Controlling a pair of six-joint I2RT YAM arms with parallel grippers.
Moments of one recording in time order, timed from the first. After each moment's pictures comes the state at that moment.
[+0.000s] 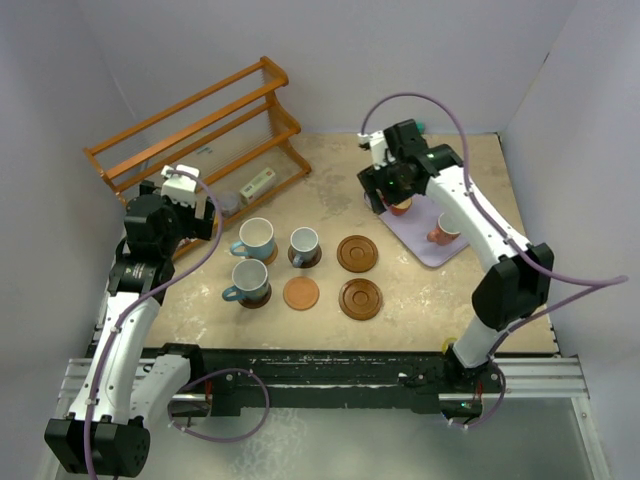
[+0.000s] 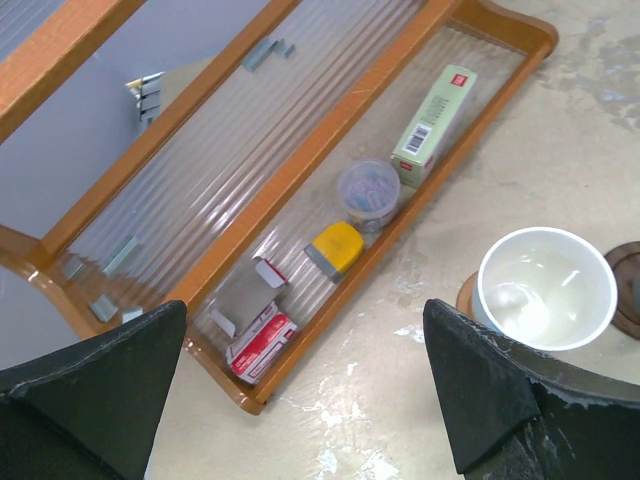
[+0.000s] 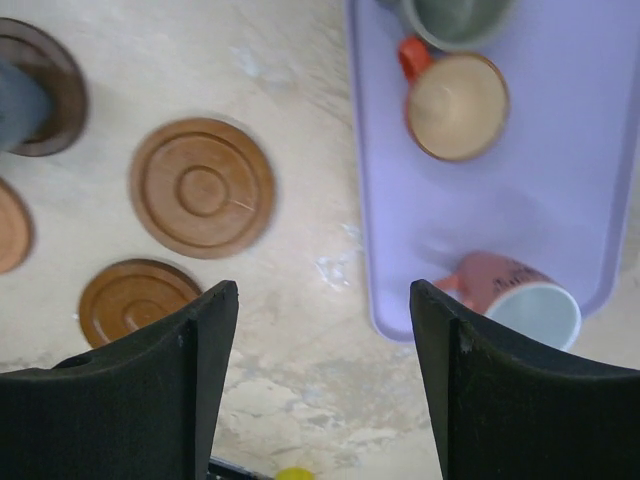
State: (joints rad) left arm -0.06 0.84 0.85 -0.33 -0.03 0.25; right arm 0.41 1.70 1.68 -0.98 0.01 -0.16
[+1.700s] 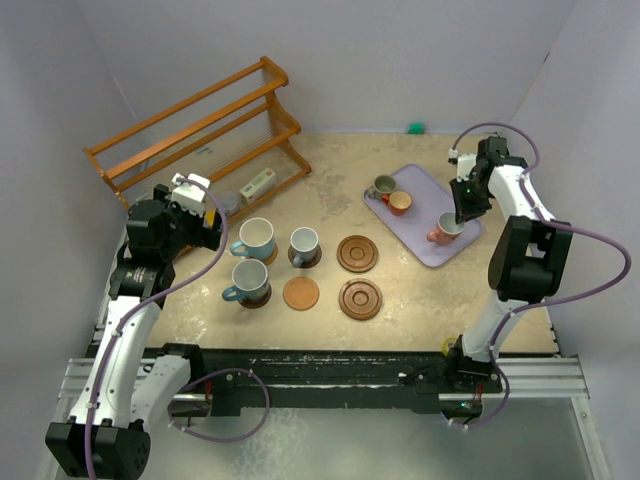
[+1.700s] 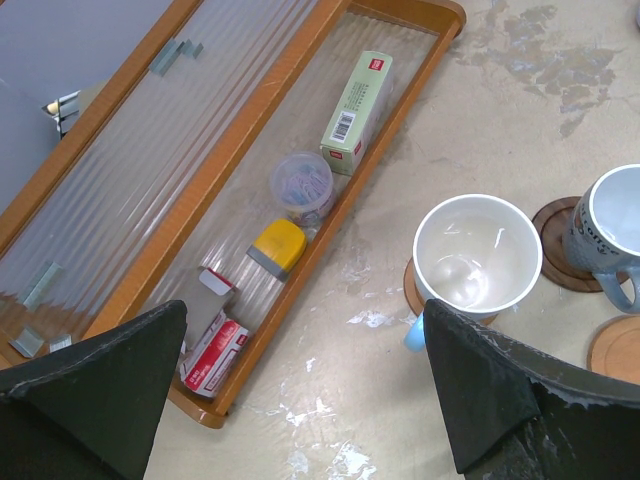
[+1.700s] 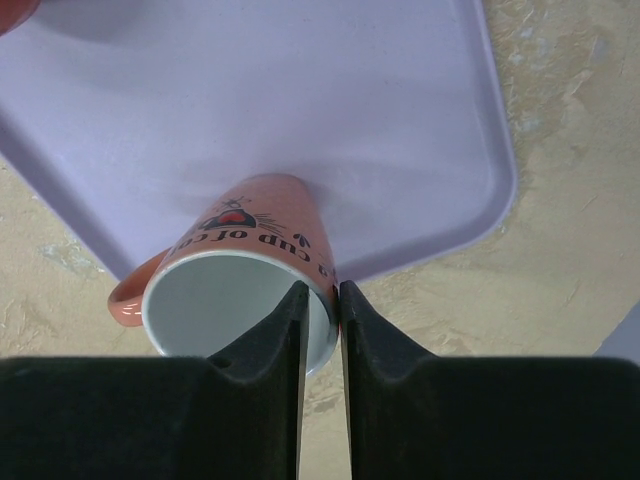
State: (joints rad) left arm -0.06 0.81 0.82 -0.36 0.15 0.27; right arm -0.15 1.86 1.51 -0.90 -0.10 -0.35
